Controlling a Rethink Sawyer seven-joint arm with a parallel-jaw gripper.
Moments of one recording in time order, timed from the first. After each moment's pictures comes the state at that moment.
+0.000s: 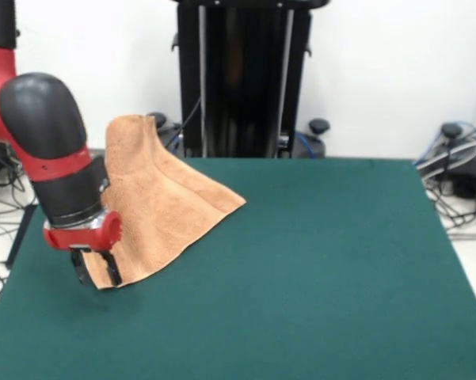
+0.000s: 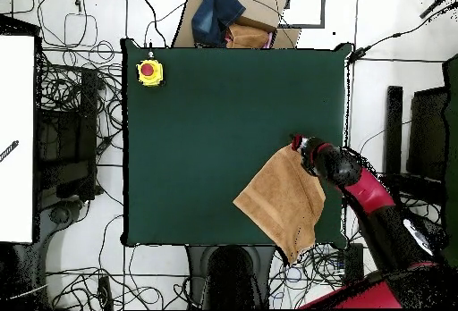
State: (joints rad) arm -1.02 -0.10 0.45 1.41 -0.30 0.33 1.34
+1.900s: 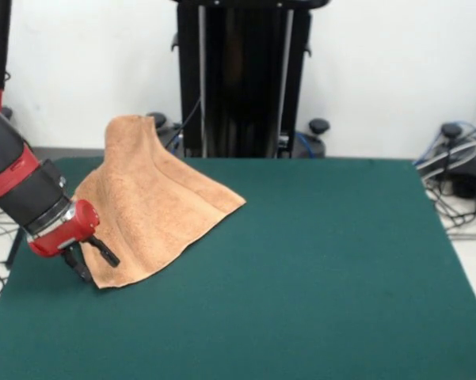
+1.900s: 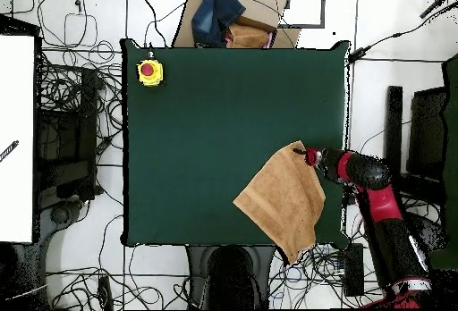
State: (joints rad) arm -1.26 0.12 0.65 1.23 -0.30 0.78 0.83
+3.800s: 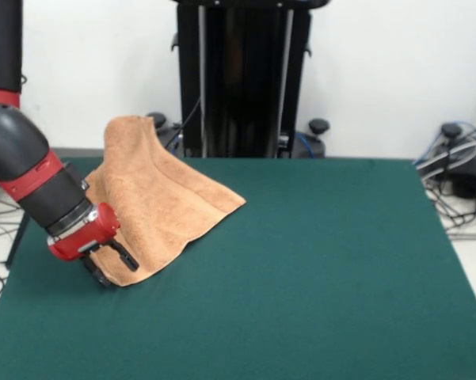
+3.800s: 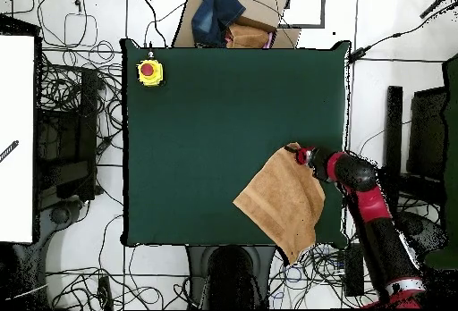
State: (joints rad) arm -1.27 0.14 0.68 1.30 -0.34 0.68 0.82
